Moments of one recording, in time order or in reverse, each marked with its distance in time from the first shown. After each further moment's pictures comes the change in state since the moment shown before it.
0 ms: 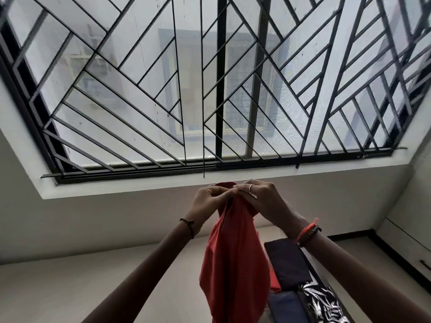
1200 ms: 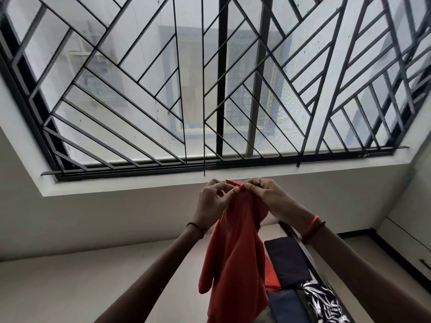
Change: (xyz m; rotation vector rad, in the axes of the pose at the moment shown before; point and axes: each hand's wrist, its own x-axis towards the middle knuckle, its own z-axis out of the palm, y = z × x) left_hand 0.012 -0.019 0.011 0.292 0.181 0.273; right_hand 0.008 0.001 -0.006 0.779 -0.082 0.616
